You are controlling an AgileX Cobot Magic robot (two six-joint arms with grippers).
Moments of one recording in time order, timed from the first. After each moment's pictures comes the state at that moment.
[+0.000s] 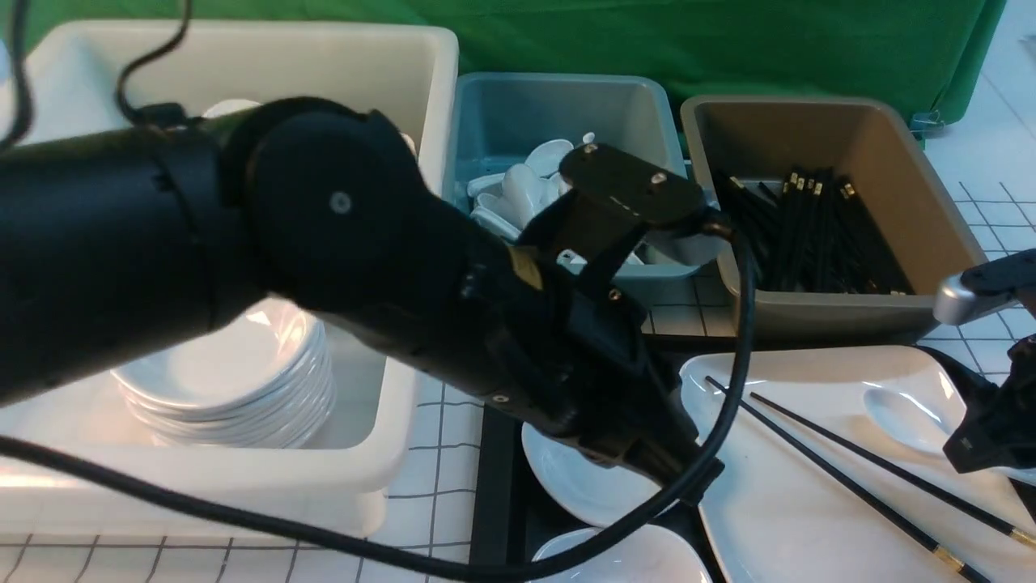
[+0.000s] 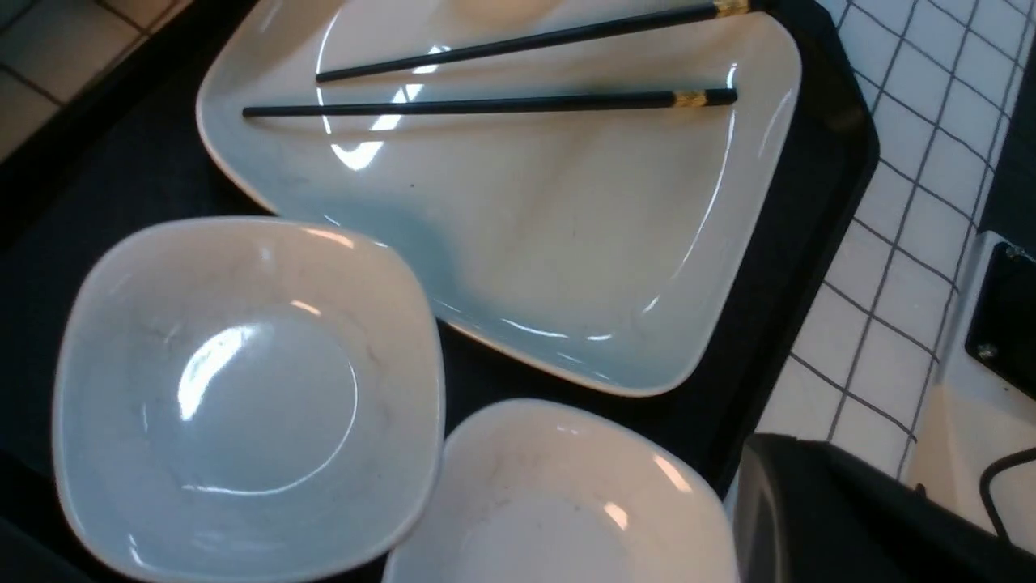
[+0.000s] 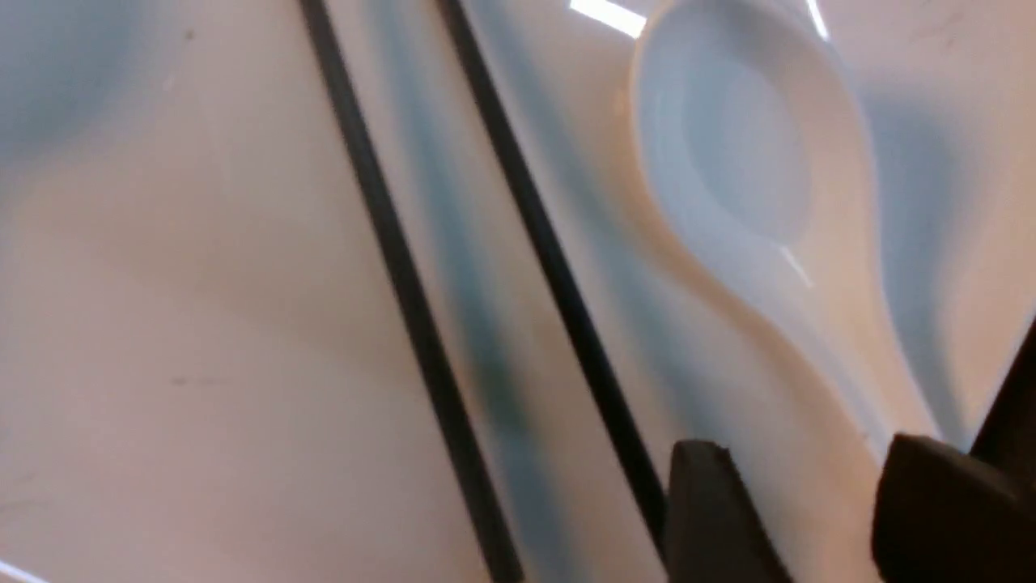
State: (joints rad) right arm -0.09 1.58 -0.93 0.24 0.79 -0.70; left arm -0.79 1.52 -1.21 -0.50 0.72 0.39
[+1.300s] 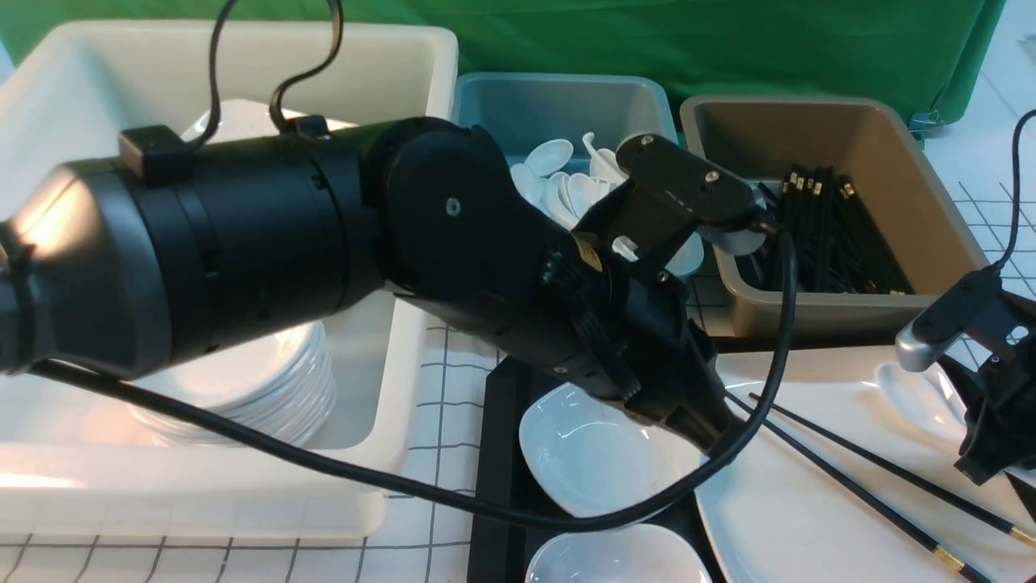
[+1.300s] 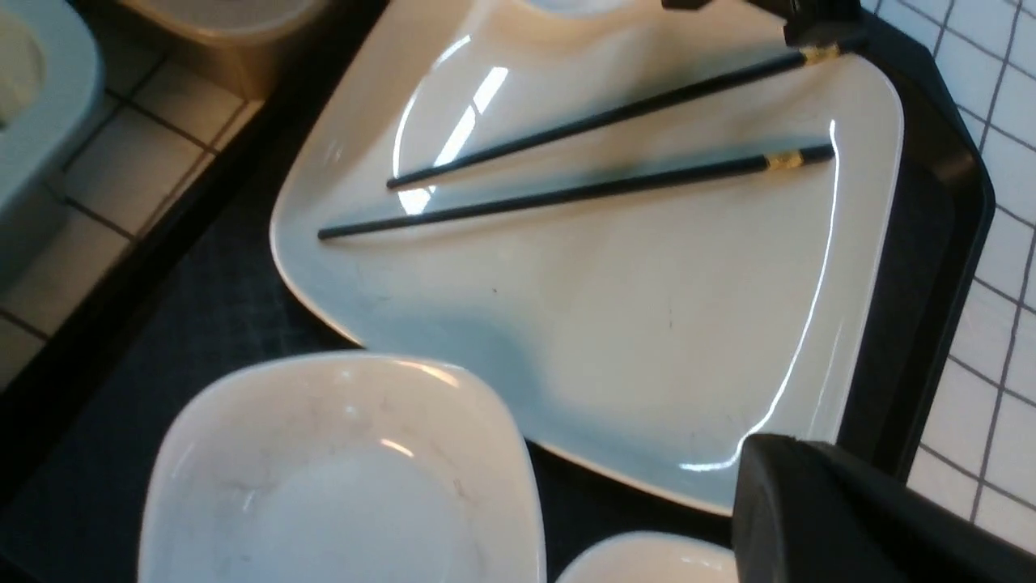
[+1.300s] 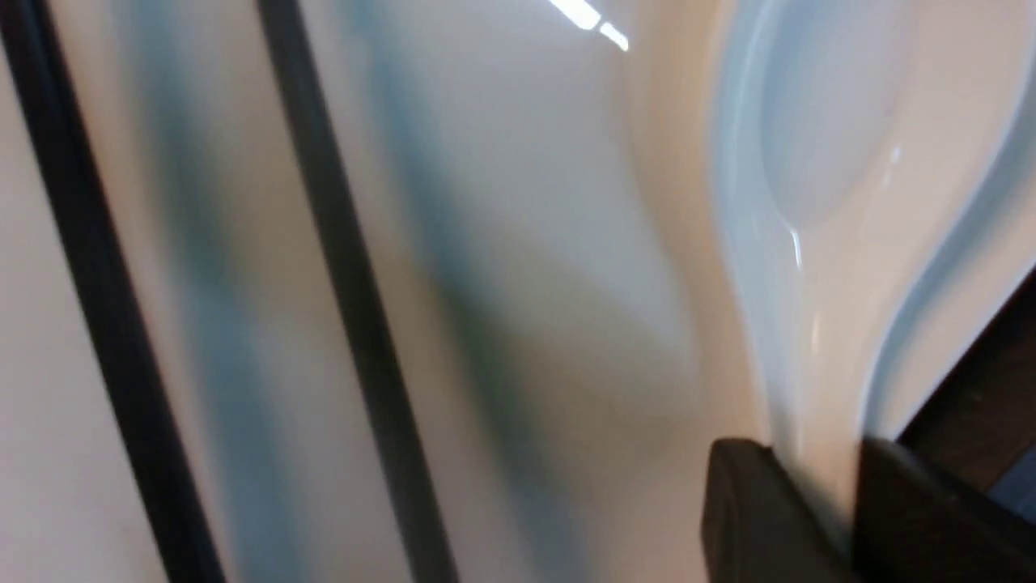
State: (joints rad) right arm -0.01 1.69 -0.94 -0.06 0.68 -0.65; left arm -0.79 1.63 -1.27 -0.49 0.59 0.47
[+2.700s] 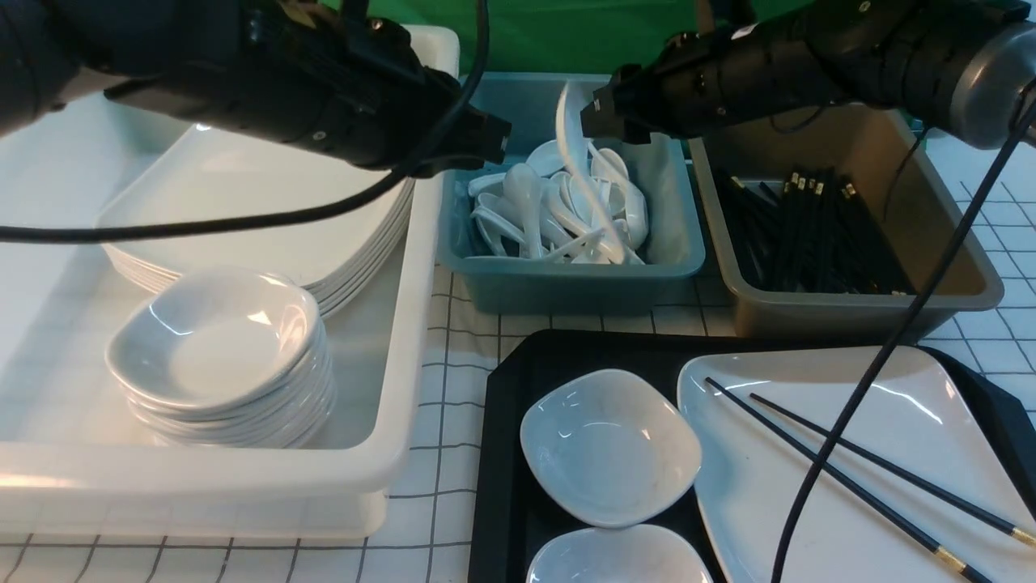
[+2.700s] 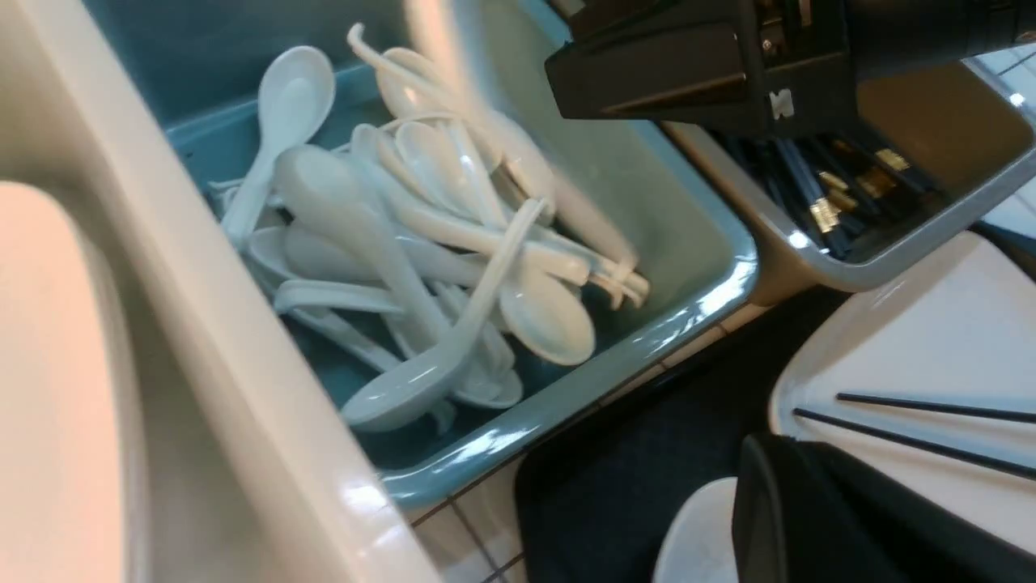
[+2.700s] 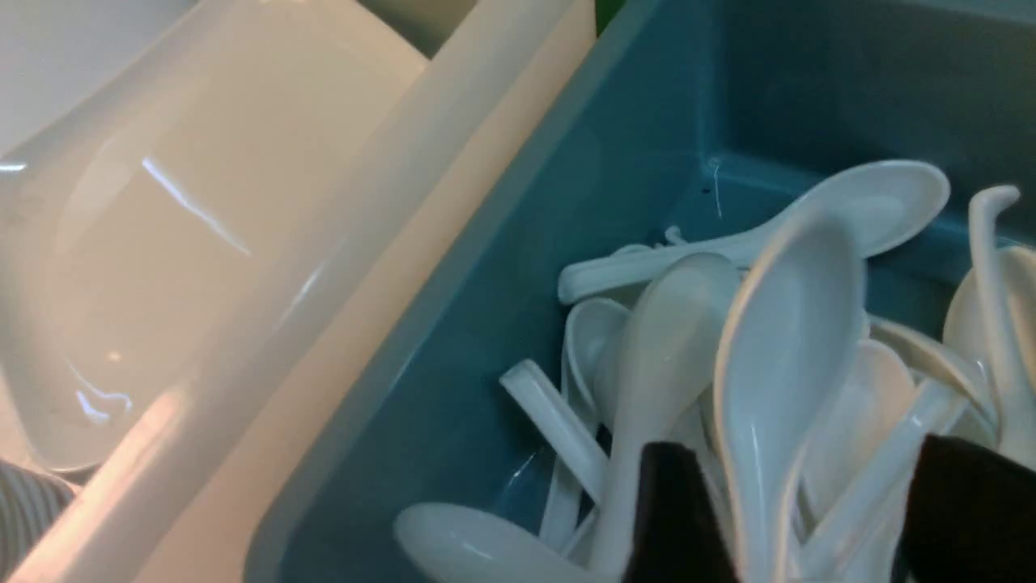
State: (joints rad) right arm 0.34 2.10 -1.84 0.69 0.60 -0.57; left arm -0.40 1.51 -1.33 -0.40 0.61 0.29
